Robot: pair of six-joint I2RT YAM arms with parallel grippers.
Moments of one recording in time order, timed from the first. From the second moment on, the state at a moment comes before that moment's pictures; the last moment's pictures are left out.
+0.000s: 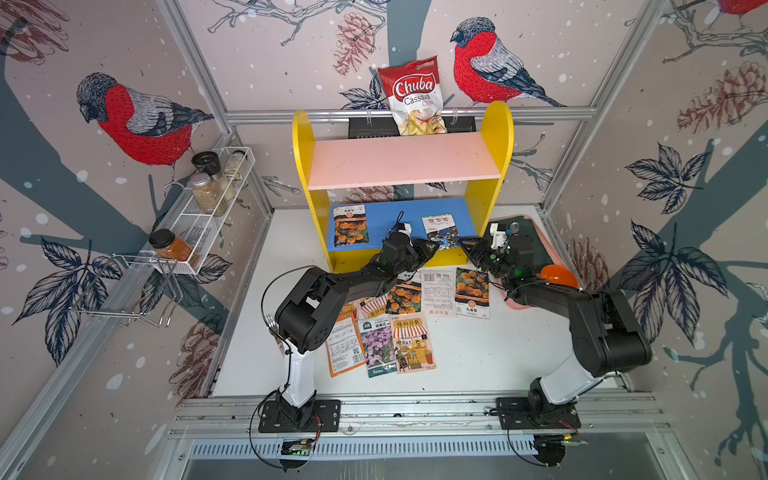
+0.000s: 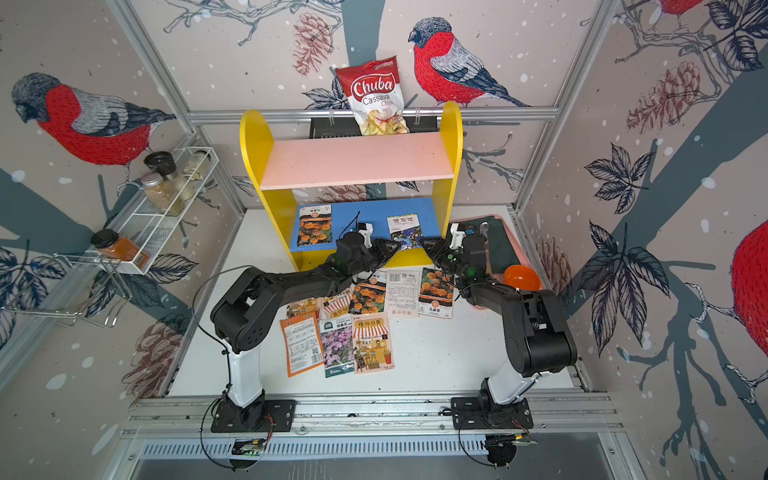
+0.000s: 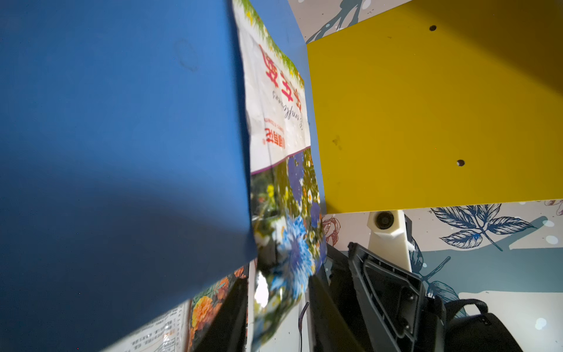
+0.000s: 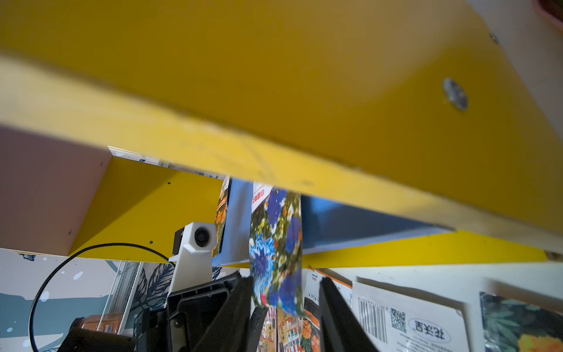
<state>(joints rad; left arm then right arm) -0.65 1.97 1.18 0.51 0.28 -1.17 0.21 1.63 0.74 0.63 -0.57 0.99</state>
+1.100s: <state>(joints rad) -0.65 1.97 1.18 0.51 0.28 -1.18 0.21 1.66 0.75 0.67 -0.58 1.00</state>
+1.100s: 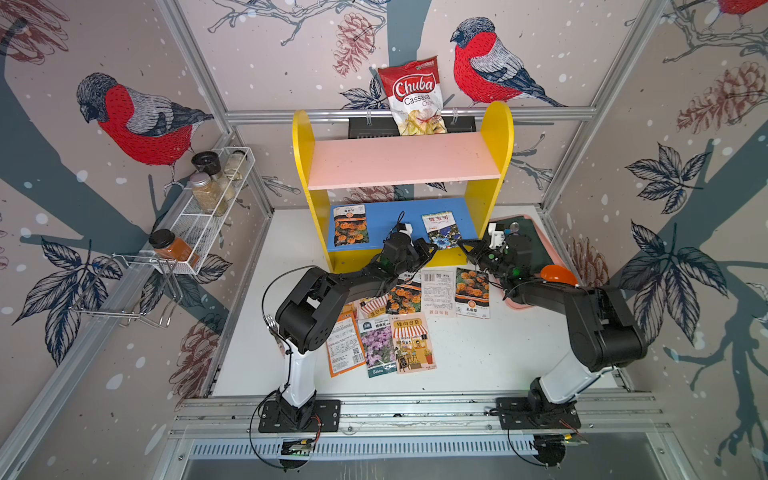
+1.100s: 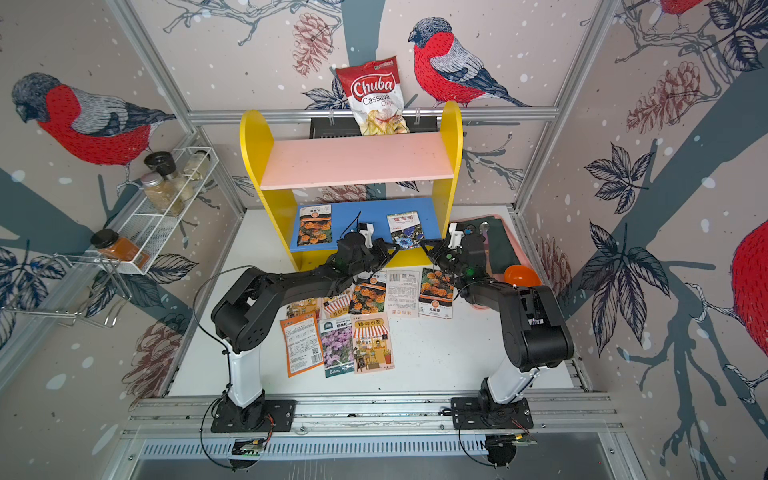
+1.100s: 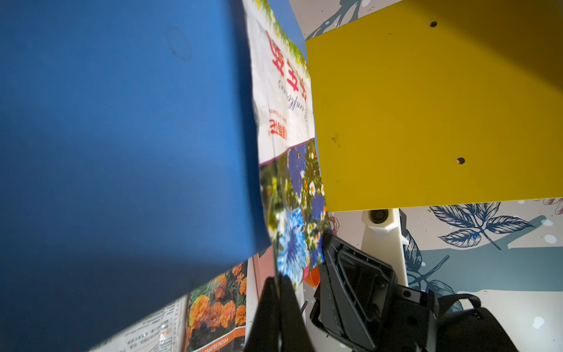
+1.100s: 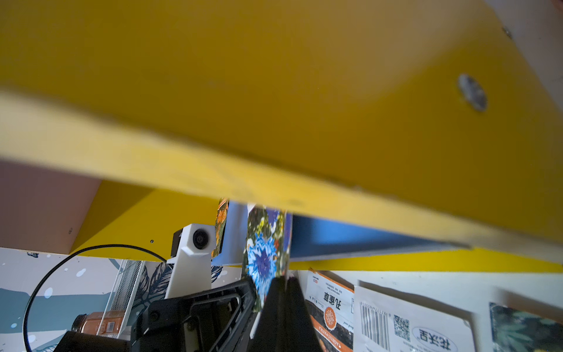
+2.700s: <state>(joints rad) -0.92 1.51 0.65 0.45 0.12 -1.15 0.65 0.81 0.17 0.35 -0.14 0.95</state>
